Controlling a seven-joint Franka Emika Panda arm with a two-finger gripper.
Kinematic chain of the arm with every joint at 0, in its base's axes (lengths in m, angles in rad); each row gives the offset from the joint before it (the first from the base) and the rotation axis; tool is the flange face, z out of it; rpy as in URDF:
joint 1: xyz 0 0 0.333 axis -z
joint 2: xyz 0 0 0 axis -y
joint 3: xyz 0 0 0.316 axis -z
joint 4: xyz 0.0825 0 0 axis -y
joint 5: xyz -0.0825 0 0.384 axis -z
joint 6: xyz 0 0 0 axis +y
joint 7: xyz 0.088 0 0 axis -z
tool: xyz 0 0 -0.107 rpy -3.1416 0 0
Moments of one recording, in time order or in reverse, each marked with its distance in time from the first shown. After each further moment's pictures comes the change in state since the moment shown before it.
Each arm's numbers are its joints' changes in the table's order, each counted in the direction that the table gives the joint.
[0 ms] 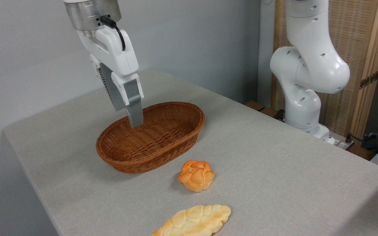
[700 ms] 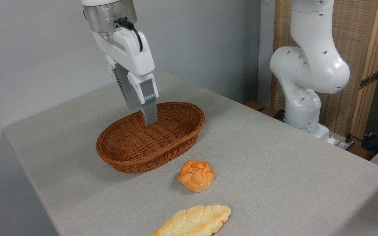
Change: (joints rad) arm 0.002 0.130 0.000 -0.199 0.001 -0.057 0.013
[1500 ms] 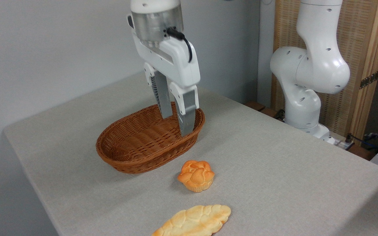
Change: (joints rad) arm -0.002 0.212 -0.115 -0.320 0.000 -0.144 0.155
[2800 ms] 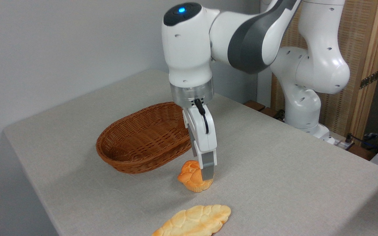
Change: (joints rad) arm 0.009 0.051 -0.073 -0.402 0.000 -0.332 0.390
